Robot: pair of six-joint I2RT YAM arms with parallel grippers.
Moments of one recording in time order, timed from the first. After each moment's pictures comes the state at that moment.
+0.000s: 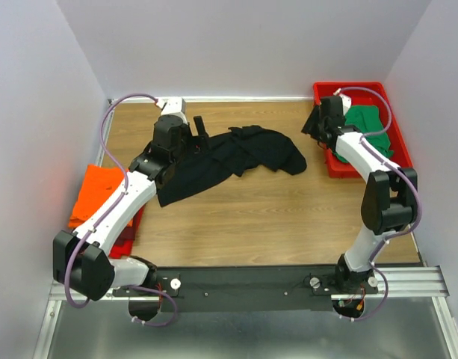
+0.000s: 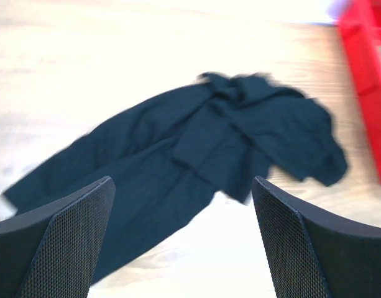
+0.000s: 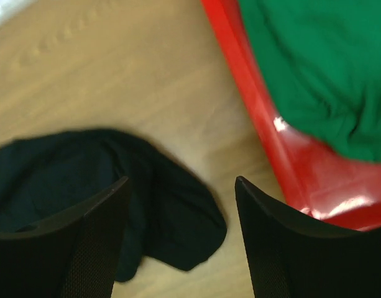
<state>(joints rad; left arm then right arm) -0.43 1.28 1.11 -0.22 -0.17 -0.39 0.18 1.77 1.40 -0.25 0.26 0.49</state>
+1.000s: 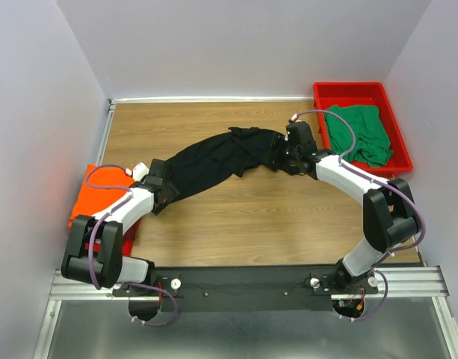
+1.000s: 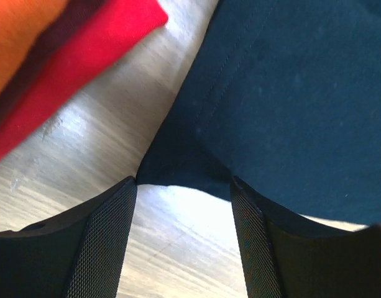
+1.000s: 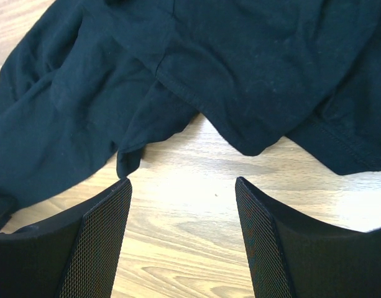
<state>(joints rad) -0.22 1.35 0.65 -0.39 -0.30 -0.97 0.43 1.64 1.09 -0.17 -0.01 0.58</state>
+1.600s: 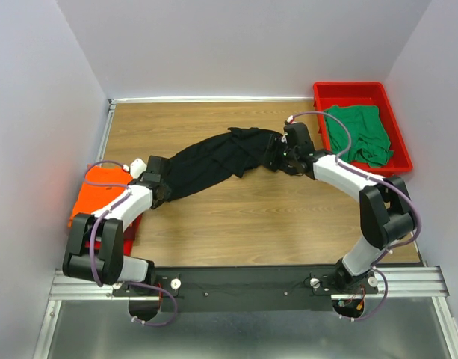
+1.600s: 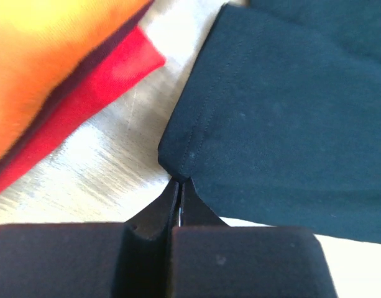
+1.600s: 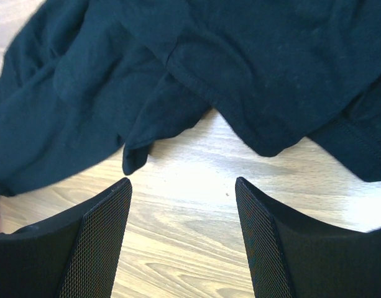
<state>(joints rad) -0.19 1.38 0.68 -0.36 -0.32 -0.94 0.44 1.67 1.09 -0.15 -0.08 0.57</state>
